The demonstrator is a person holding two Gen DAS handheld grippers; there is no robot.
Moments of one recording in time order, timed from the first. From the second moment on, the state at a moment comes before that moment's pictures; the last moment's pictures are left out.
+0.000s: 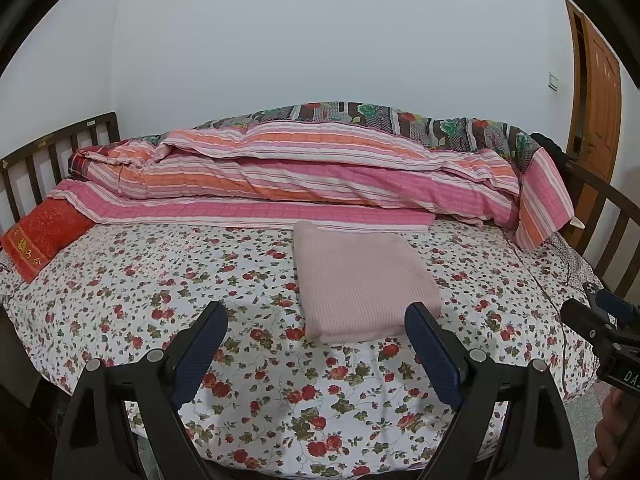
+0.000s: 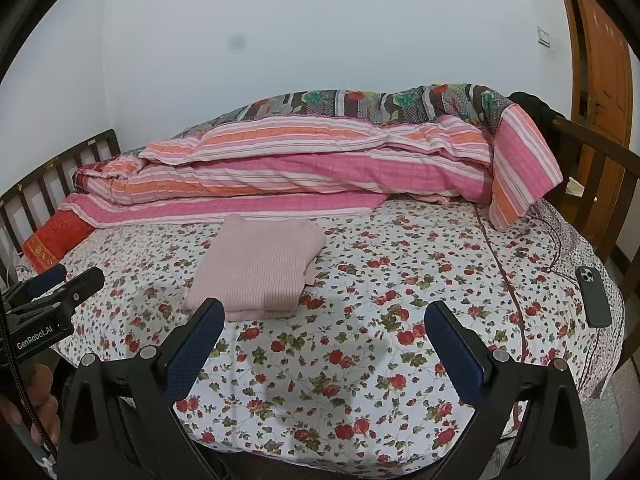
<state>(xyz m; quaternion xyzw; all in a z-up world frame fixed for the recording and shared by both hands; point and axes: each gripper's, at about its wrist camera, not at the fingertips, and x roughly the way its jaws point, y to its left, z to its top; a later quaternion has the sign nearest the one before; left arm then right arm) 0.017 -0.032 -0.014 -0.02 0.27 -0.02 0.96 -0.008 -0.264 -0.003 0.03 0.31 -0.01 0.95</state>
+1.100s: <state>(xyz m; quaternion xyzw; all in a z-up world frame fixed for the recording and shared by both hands) 0.017 -0.031 -0.013 -0.02 0.27 -0.02 0.96 -0.007 -0.263 -0.002 0.03 0.31 -0.01 0.95</state>
